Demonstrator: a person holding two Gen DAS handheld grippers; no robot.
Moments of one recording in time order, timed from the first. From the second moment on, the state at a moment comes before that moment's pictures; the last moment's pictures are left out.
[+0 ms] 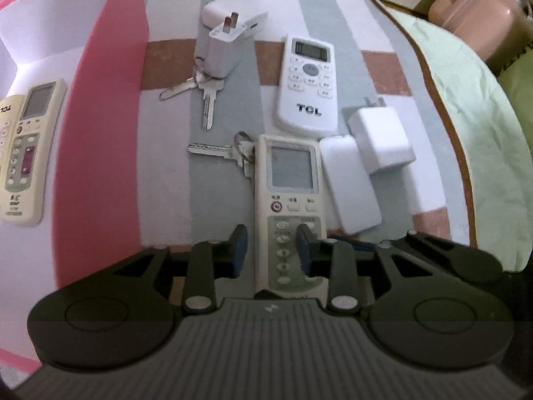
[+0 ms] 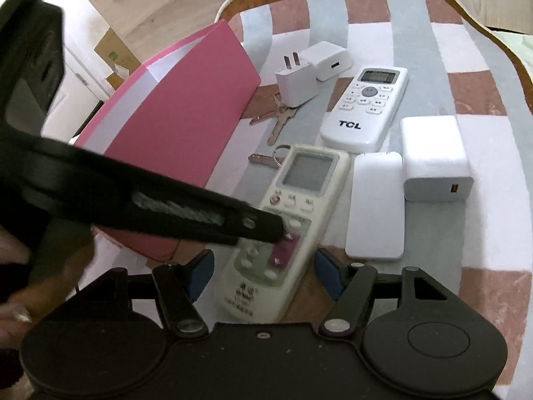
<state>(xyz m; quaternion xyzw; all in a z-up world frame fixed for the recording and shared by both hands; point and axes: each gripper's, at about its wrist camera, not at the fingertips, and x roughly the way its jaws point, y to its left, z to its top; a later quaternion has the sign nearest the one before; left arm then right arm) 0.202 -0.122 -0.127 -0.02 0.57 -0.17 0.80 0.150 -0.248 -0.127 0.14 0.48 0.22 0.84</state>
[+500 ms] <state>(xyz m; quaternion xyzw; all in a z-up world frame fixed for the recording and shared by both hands) 0.193 -0.124 -0.130 -0.03 0.56 -0.18 0.81 0.163 -0.245 -0.127 0.14 0.49 0.17 0.84</state>
